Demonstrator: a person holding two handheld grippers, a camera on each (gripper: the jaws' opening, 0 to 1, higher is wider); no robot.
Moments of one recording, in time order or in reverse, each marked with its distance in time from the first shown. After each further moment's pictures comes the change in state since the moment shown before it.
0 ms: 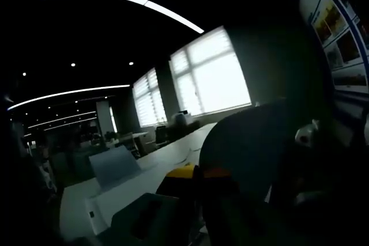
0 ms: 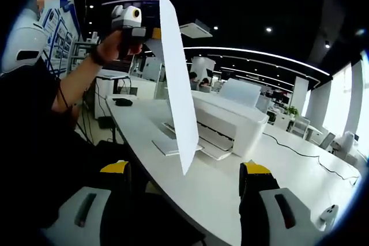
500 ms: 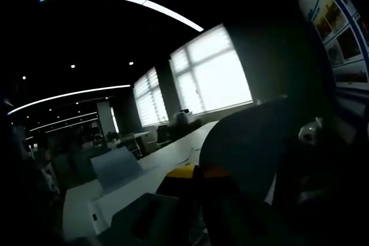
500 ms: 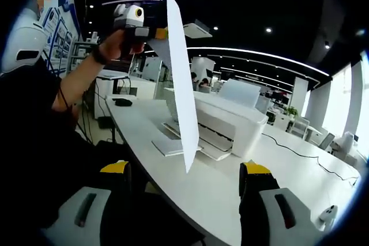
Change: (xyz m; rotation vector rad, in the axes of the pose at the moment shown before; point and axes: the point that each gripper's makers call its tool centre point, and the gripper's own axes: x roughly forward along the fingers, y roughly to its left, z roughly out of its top) left arm 0.007 0.002 0.000 0.019 0.014 0.010; right arm -0.001 -0.002 0.001 -0.001 0.000 -0.003
